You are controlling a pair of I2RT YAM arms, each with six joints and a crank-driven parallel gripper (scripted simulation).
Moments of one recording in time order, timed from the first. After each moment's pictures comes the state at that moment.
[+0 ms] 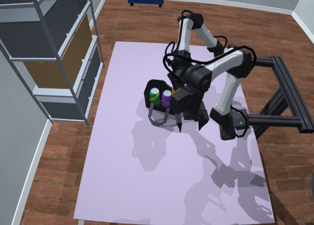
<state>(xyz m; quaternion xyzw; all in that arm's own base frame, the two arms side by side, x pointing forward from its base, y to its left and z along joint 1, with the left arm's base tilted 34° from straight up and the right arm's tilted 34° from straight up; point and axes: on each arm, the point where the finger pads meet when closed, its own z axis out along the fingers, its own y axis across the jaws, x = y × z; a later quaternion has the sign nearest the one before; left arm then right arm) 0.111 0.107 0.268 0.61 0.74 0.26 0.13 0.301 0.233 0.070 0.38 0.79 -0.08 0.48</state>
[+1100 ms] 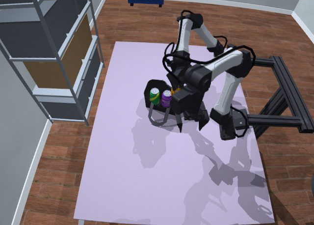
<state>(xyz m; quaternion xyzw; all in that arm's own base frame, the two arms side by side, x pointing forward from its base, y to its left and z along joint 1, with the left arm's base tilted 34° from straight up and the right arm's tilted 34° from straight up) 0.109 0.109 0.268 0.61 0.74 0.26 0.13 0.310 0.226 0.066 0.38 0.78 -0.07 0.49</state>
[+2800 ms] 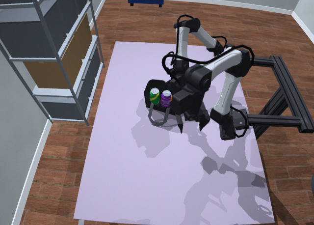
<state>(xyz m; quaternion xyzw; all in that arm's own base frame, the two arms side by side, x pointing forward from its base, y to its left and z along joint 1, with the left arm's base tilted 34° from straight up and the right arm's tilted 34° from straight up) 0.106 0.112 0.268 0.60 0.75 0.26 0.13 0.340 0.214 0.011 0.38 0.79 -0.08 0.48</state>
